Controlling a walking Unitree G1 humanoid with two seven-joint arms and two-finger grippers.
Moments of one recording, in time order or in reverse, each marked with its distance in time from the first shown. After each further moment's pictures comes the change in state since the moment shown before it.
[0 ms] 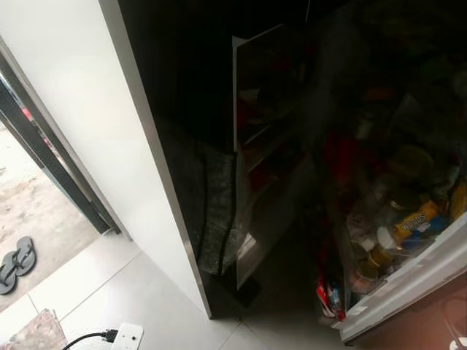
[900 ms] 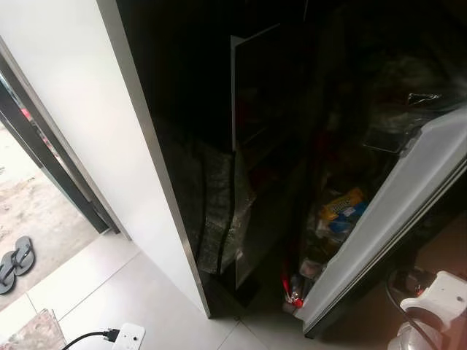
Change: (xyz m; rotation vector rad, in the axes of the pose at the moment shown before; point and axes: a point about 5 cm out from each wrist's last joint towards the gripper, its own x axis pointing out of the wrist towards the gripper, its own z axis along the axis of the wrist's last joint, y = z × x) left arm 0.000 0.000 0.000 0.039 0.001 -0.008; right arm -0.032 0.074 0.019 0.001 -0.064 0.585
